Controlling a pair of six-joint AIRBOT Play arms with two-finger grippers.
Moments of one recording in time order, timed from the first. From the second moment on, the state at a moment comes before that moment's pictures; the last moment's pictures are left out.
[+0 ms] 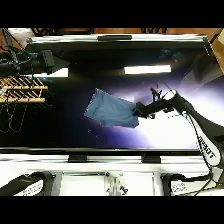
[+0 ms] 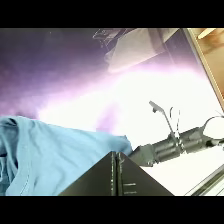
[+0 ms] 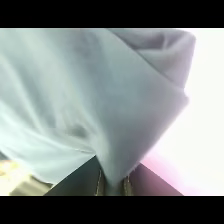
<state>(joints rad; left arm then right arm) -0.13 -1.16 1.51 0.81 -1.11 -1.43 0.07 -1.60 1.07 -0.81 1.04 1.43</state>
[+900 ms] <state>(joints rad) -0.13 -1.16 1.51 0.81 -1.18 -1.47 -1.01 -1.49 1.44 -1.33 1.43 1.43</state>
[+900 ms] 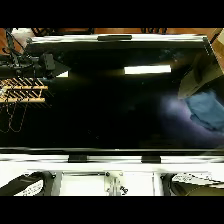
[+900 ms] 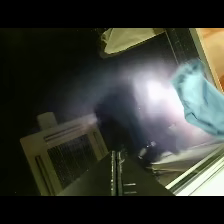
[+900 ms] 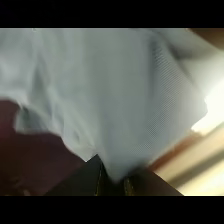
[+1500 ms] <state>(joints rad) -0.13 -1.16 1.51 0.81 -1.18 -1.47 -1.23 -1.35 1.00 -1.53 1.36 1.41</state>
